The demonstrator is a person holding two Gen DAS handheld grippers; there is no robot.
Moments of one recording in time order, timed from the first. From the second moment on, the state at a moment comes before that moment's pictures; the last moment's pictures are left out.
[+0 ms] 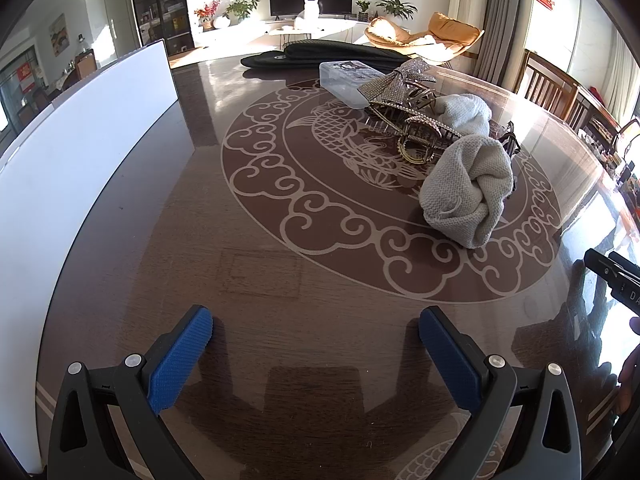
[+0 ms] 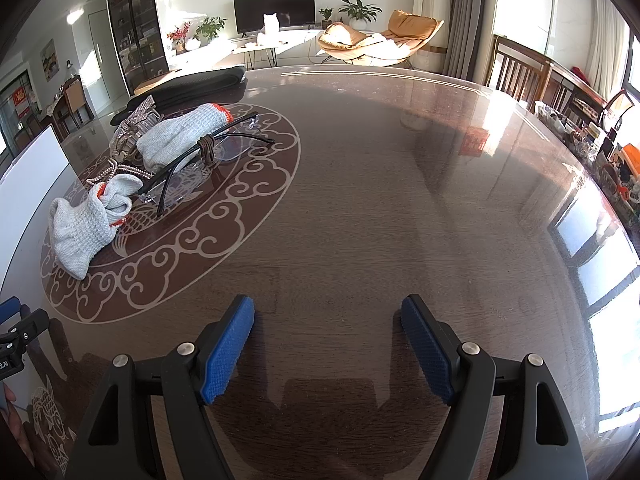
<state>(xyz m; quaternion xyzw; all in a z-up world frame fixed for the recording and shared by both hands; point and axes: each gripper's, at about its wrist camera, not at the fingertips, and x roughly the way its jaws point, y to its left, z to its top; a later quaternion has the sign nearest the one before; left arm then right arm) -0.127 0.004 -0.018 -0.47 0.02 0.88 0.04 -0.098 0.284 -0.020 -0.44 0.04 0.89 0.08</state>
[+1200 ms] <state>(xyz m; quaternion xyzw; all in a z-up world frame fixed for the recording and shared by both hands) -0.210 0.087 -0.004 -0.48 0.09 0.85 0.18 -0.098 0.284 -0.019 -0.44 0.04 0.89 0.08</state>
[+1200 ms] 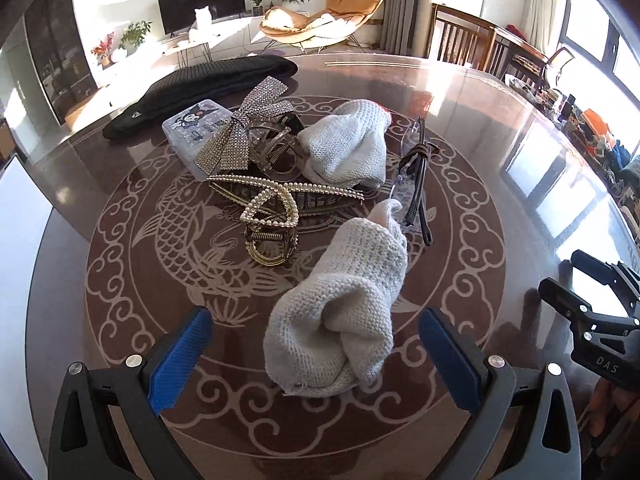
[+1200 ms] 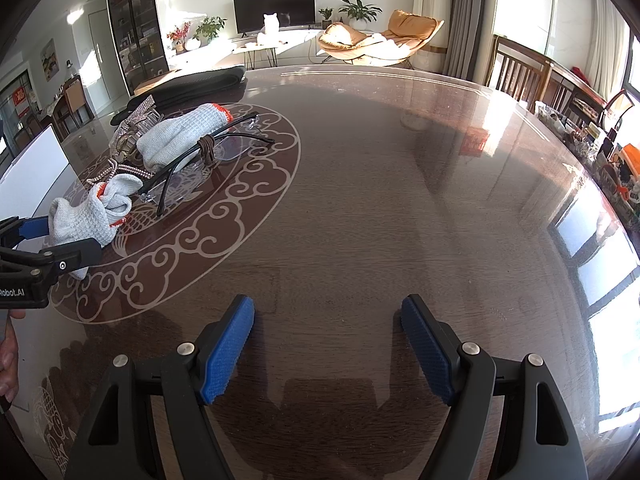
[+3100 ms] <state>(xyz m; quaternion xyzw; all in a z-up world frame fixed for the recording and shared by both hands) -0.119 -0.044 -0.009 -0.43 -0.02 0.90 0.08 -0.151 0.198 -0.003 -0.46 0.02 0.89 -0.07</state>
